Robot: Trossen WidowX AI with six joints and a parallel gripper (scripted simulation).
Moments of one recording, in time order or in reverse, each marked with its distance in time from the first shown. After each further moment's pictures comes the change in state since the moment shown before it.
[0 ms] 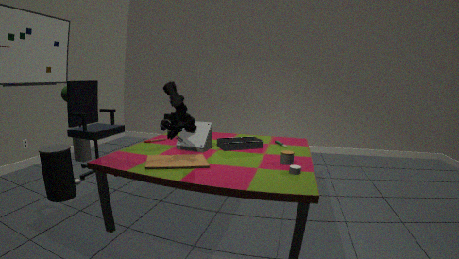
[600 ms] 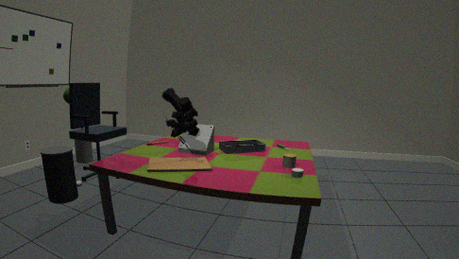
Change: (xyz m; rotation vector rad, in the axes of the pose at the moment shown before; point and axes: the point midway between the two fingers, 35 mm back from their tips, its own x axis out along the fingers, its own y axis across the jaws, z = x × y) arm -0.028 -0.012 -0.014 0.061 -0.247 -0.092
